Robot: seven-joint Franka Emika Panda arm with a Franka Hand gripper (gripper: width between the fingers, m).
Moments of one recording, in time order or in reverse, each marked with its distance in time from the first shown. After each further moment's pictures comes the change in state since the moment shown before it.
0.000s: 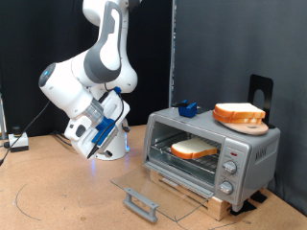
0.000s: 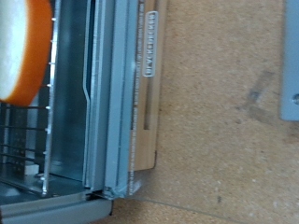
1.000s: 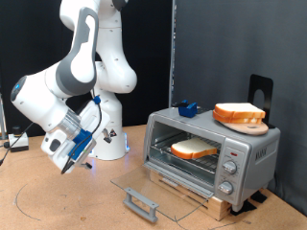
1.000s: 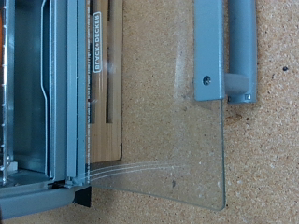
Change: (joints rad) arm -0.056 0.218 -0.059 0.138 -0.107 0.000 0.029
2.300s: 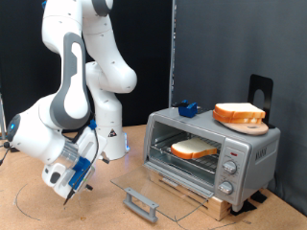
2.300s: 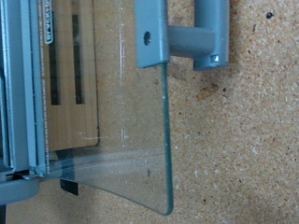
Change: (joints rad) arm 0.007 0.265 -0.016 0.075 -0.109 0.051 0.050
